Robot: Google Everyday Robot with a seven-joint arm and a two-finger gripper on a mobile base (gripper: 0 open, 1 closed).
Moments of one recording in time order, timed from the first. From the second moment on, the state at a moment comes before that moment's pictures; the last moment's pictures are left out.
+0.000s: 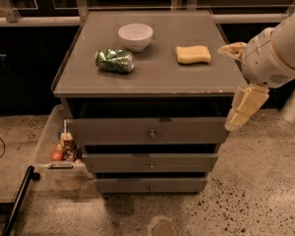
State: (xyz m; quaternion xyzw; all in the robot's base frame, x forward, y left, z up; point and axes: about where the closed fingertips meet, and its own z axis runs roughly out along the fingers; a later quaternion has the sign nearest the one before) arm 0.494 -0.189 0.927 -0.66 0.69 0.00 0.28
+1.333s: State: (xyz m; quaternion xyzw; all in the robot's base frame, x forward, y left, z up) arm 0.476 -0.209 0.722 -0.66 0.69 0.11 0.28
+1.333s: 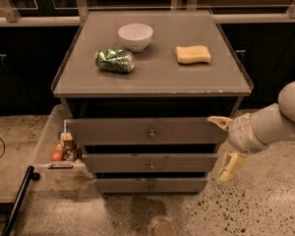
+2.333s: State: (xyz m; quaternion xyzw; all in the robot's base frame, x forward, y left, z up) arm 0.522 -0.205 0.698 -0.70 0.65 0.04 0.30
